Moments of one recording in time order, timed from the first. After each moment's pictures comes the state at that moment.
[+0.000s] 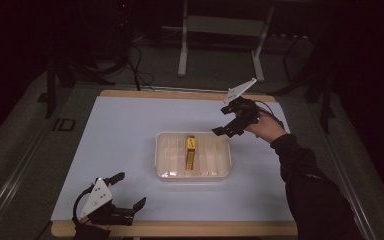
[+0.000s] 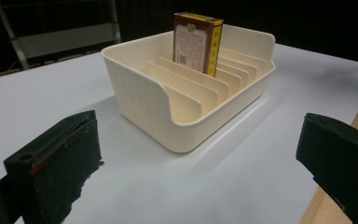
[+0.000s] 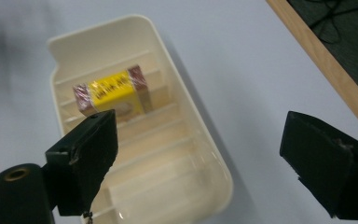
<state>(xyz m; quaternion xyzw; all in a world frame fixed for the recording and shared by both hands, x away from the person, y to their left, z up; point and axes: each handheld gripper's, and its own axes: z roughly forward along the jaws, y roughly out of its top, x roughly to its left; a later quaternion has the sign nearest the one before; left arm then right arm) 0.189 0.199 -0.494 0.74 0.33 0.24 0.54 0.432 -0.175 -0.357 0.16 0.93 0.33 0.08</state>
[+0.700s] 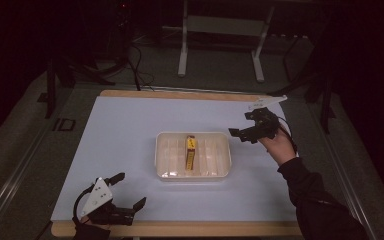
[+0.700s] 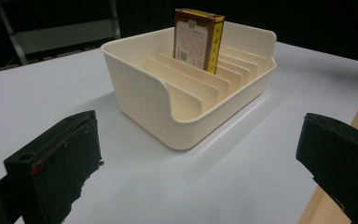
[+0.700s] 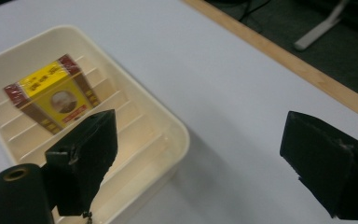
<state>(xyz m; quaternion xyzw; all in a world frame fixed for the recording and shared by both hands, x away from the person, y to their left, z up) 0.190 0.199 -0.495 0.74 0.33 0.23 0.54 0.404 -0.233 -0.382 0.32 0.85 0.39 0.16</state>
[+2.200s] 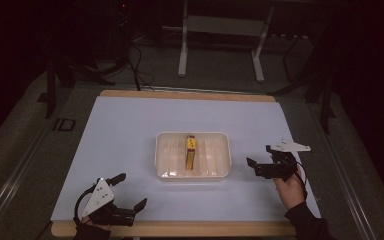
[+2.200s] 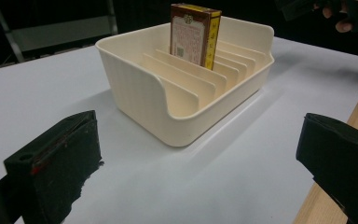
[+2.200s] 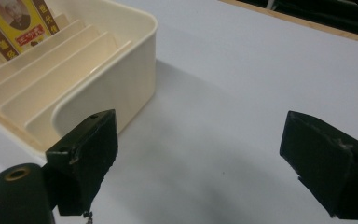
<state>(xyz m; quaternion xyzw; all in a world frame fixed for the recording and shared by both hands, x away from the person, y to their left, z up) 0.190 0.197 -0.495 0.74 0.33 0.23 0.53 0.323 -0.291 -0.459 0.41 0.79 0.40 0.21</state>
